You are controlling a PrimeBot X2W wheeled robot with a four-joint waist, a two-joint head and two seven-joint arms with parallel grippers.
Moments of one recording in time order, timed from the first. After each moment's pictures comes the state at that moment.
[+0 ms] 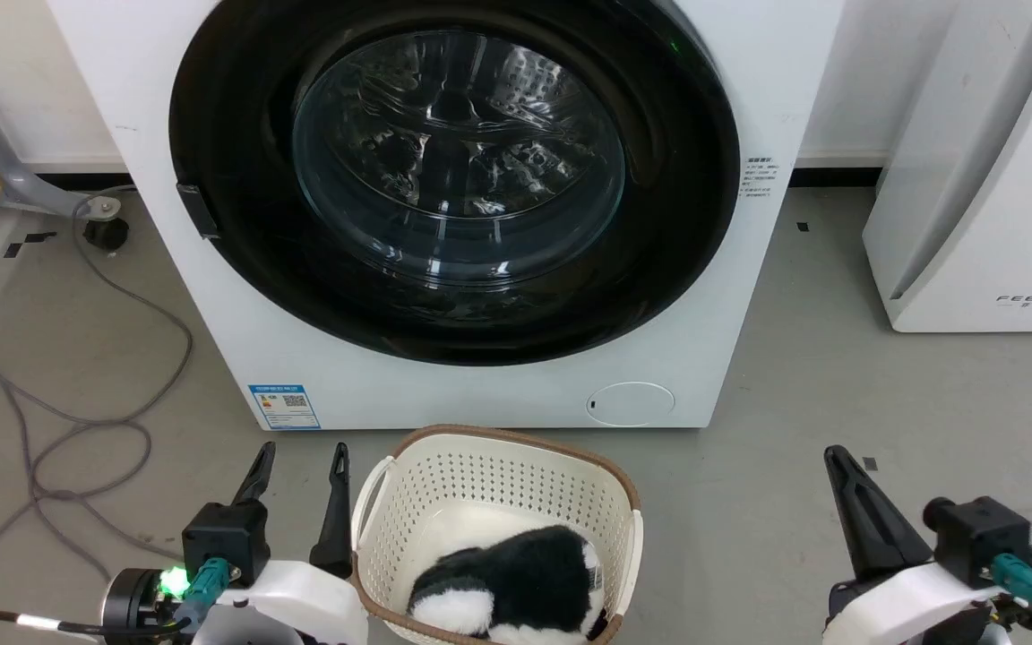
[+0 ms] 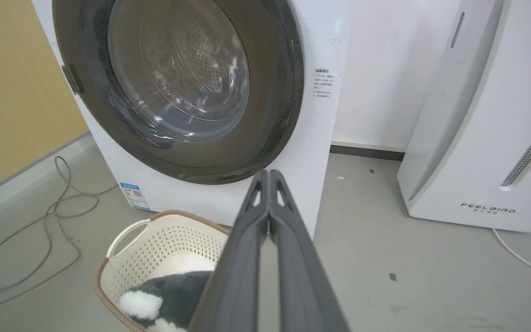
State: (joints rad) left arm 0.00 0.05 -0.03 0.04 -0.05 0.01 -0.04; right arm 0.01 -0.05 -0.01 0.03 0.06 0.13 -0.04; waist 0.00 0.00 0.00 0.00
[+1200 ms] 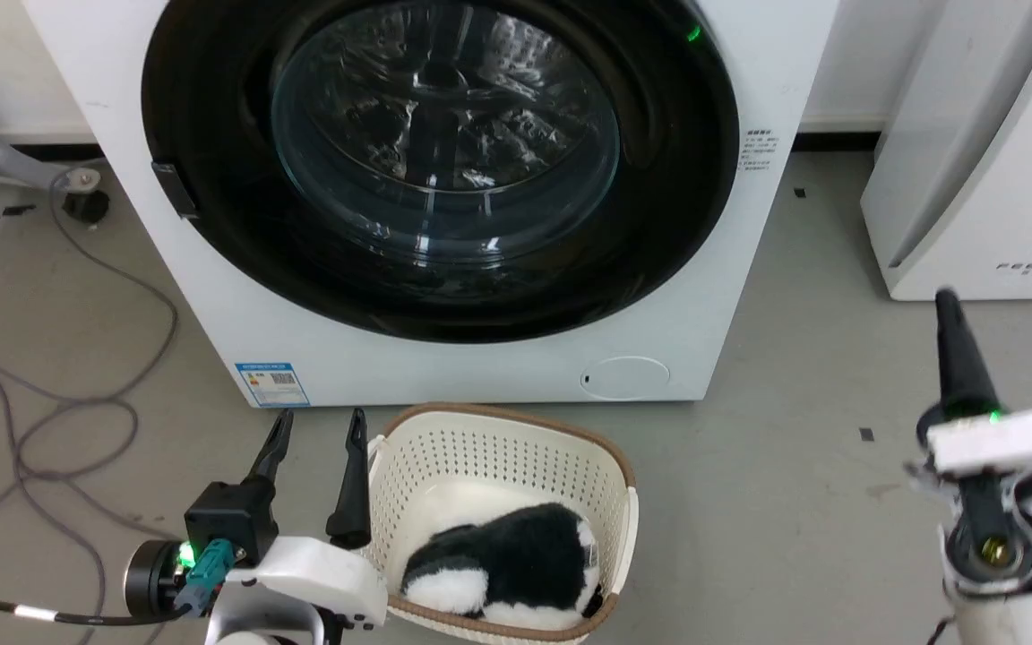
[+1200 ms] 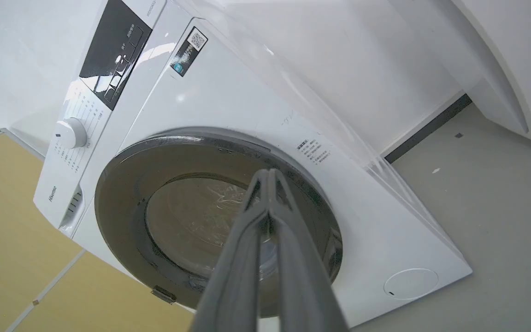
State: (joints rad) left arm -0.06 0.05 -0.08 0.07 -0.14 0.01 -0.12; right arm -0.30 -0.11 -0.08 0.26 0.97 0.13 -0.09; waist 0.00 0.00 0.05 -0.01
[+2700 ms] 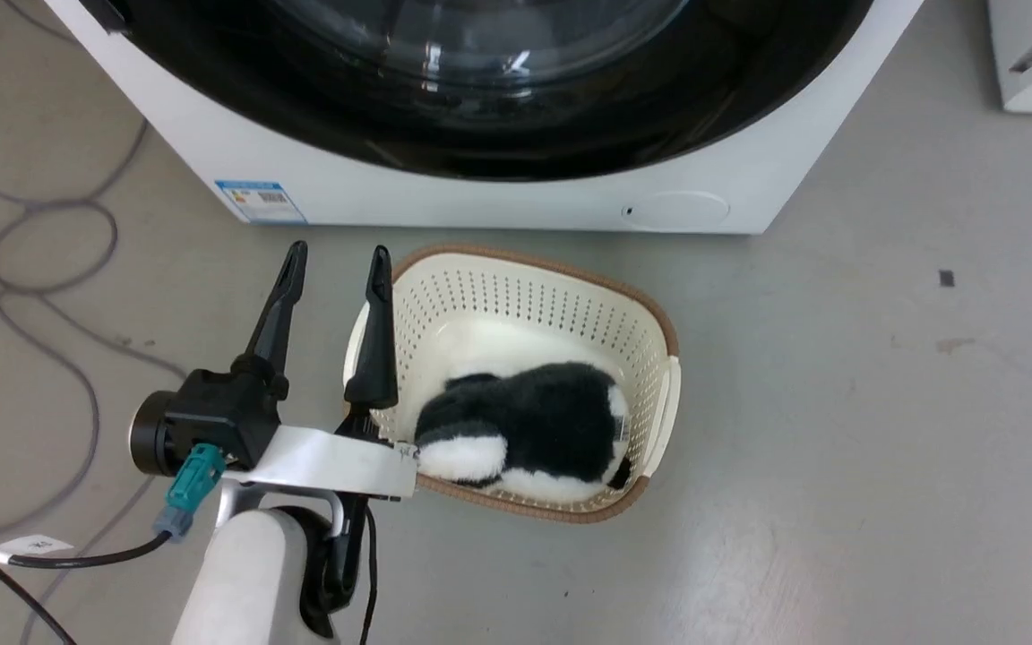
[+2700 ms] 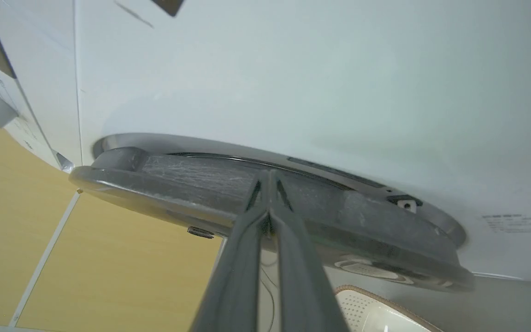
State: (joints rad) left arm -0.28 0.05 -0.14 0.01 -0.20 0.01 -0.21; right arm -1.53 -0.35 0.55 1.05 1.54 0.13 0.45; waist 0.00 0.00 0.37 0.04
